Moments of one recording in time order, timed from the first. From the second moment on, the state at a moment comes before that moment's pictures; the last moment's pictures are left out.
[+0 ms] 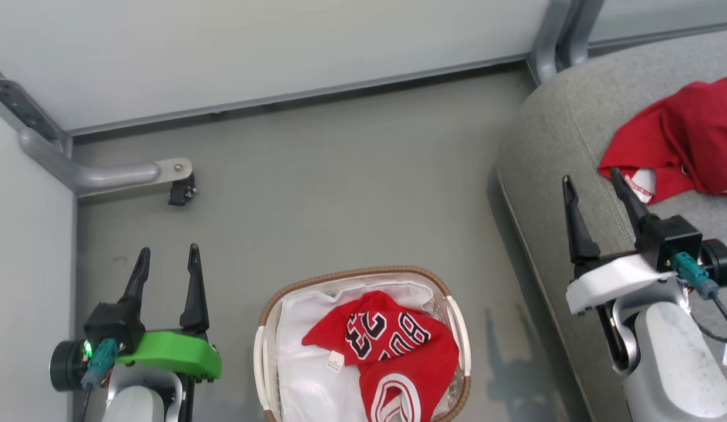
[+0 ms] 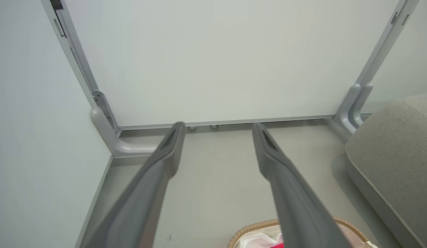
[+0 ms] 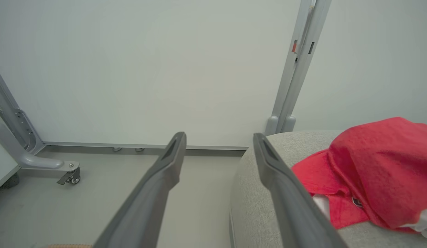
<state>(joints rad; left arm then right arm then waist) -0.16 0.06 0.01 0.33 -0.16 -0.13 -0.26 -0.33 -0.08 -0.05 0.30 0.04 0.13 -0.26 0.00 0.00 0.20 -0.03</state>
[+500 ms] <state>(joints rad) -0.06 0.05 0.01 0.31 -0.18 -0.13 -0.26 -0.22 -0.06 -0.02 0.33 0.06 0.13 -0.26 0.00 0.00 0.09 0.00</state>
